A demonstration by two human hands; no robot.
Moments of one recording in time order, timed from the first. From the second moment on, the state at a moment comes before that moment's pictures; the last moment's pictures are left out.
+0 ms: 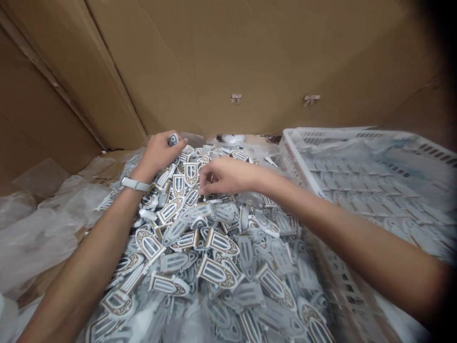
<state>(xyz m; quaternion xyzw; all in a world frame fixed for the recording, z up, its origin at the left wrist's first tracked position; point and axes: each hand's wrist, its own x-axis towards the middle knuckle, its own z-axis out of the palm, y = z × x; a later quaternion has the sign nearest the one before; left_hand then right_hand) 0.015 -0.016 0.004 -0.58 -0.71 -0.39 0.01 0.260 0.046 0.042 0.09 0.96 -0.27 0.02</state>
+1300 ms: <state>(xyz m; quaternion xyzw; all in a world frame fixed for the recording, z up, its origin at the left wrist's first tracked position) 0.014 -0.016 0.005 -0.57 -0.72 -0.39 0.01 0.261 0.045 0.049 0.17 0.95 -0.23 0.06</state>
